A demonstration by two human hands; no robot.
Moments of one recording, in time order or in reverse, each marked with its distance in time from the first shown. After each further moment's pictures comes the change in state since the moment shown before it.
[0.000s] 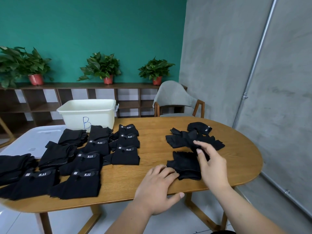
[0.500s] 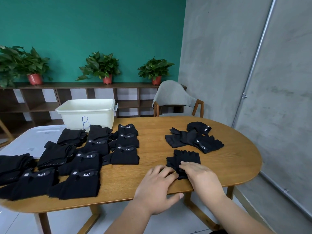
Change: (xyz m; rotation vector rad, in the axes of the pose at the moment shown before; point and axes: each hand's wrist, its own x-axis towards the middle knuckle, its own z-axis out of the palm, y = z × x) left_hand 0.002 -0.001 0.002 0.031 -0.017 0.015; right_hand -0.031 0.038 0.023 -0.516 -0.309 -0.468
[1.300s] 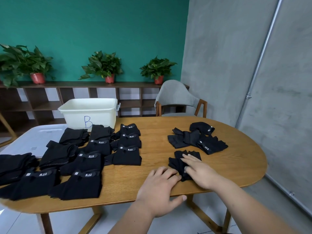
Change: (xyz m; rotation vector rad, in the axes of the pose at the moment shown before) left_hand 0.000 0.000 -0.003 -0.007 -0.018 0.003; right_hand 0.049 0.012 -0.011 0.316 -0.582 0.324
